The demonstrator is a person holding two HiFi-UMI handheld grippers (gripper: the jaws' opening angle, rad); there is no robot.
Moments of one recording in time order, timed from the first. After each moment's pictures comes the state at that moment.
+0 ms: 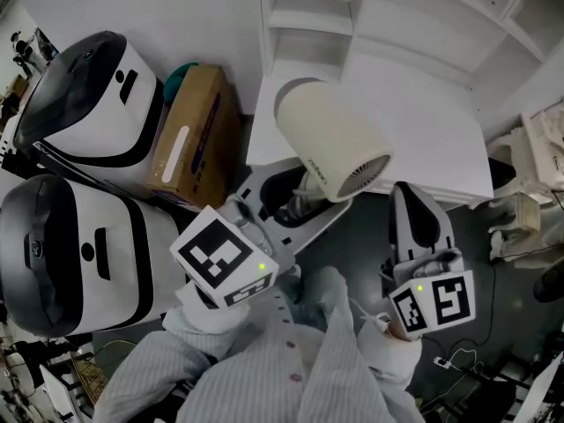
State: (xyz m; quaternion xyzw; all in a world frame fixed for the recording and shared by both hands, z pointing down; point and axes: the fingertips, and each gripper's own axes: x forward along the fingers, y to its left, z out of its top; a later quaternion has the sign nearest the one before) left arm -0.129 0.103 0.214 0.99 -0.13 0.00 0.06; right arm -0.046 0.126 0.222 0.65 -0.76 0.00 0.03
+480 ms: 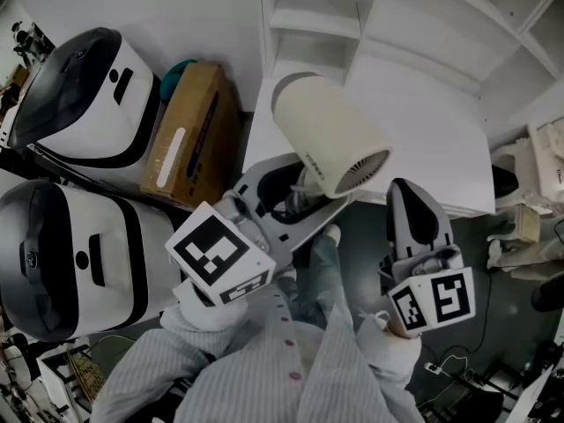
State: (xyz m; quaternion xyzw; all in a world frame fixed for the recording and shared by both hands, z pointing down) left arm -0.112 0.046 0.220 0.99 -0.14 0.00 0.07; right arm -0.030 0.066 0.230 0.63 -0.78 0.01 0.04
